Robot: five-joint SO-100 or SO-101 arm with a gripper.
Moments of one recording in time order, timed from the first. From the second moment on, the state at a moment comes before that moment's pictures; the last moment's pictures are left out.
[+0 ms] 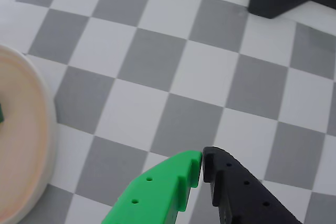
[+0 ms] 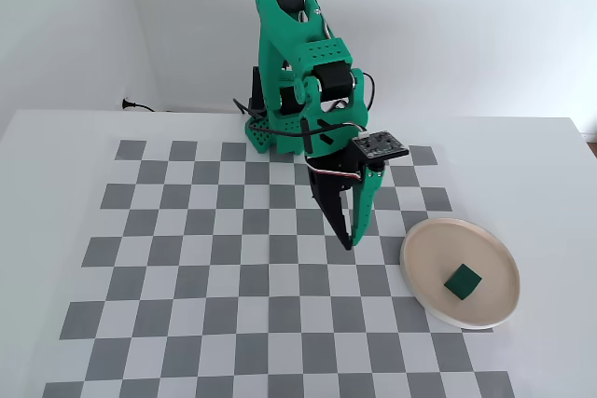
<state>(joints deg) -19.1 124.2 127.2 40.3 -86.3</state>
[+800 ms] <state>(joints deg) -9.3 150.6 159.7 30.6 -82.4</state>
